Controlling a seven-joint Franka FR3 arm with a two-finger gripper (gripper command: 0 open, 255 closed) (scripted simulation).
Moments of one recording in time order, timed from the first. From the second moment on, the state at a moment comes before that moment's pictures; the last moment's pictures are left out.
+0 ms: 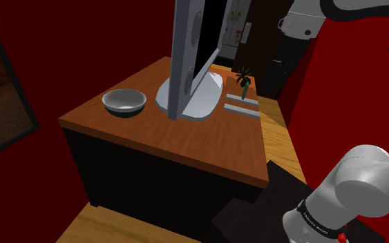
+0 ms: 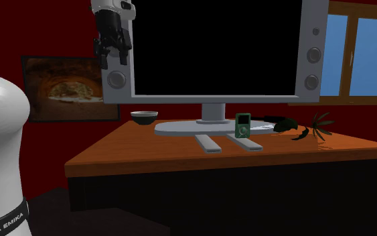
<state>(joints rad) -0.02 -0.75 0.05 -2.30 -0.04 1.56 0.07</state>
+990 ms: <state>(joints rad) -0.04 -0.50 -0.21 -2.36 -0.14 1.89 -0.32</state>
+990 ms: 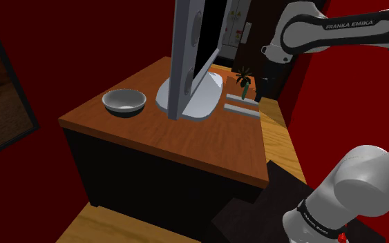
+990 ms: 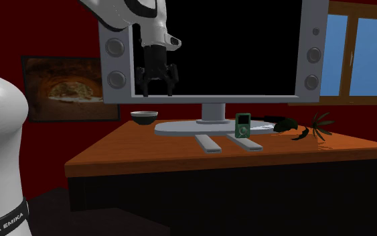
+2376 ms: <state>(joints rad) -0.07 0.21 -0.41 -2.04 0.12 2.21 -0.93</state>
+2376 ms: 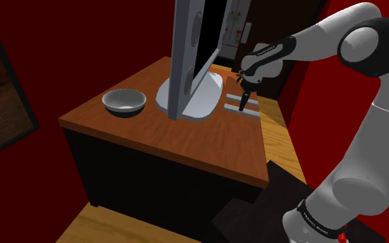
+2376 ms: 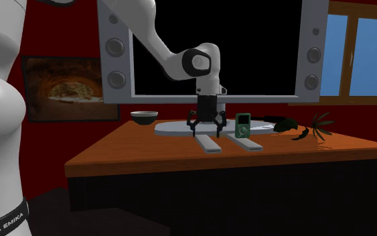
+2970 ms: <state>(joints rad) -0.08 0.24 -0.41 -2.06 0.14 2.26 -0.95</state>
